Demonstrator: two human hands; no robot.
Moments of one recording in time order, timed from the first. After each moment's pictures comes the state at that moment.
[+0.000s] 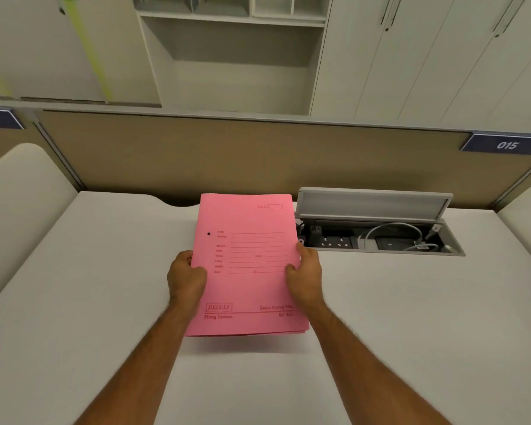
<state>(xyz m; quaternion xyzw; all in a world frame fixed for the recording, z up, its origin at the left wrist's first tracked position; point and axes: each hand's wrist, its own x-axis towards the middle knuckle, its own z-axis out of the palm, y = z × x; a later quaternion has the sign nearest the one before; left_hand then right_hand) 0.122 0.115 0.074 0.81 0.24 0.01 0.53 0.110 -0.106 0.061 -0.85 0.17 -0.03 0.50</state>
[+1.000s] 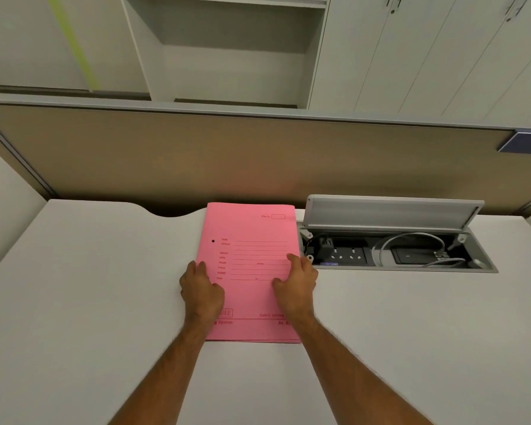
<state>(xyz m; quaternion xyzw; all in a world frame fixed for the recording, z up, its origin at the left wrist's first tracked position) 0.205 0.093 0.001 0.92 0.16 -0.02 0.35 0.190 -0.083 0.010 -0.89 0.21 0.02 0.41</state>
